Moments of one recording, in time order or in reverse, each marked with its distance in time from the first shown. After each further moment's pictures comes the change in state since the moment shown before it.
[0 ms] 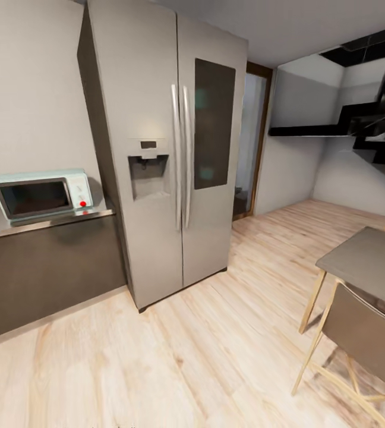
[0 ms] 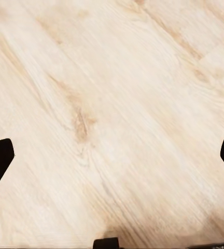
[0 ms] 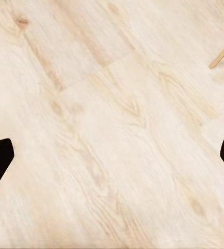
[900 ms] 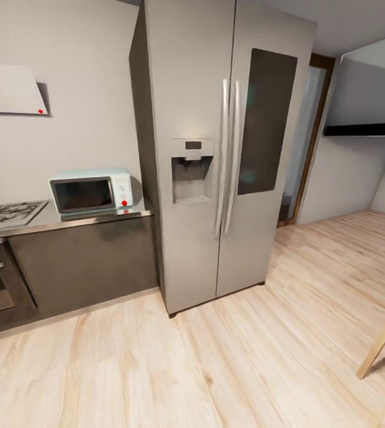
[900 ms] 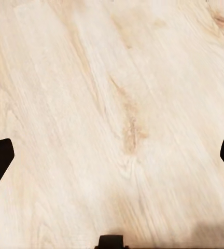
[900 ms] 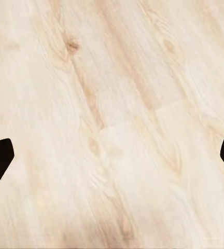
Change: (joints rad) left arm 0.000 0.001 0.091 0.004 0.007 -0.005 -0.002; right arm 0.000 0.000 -0.001 0.005 0.000 -0.001 0.001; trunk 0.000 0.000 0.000
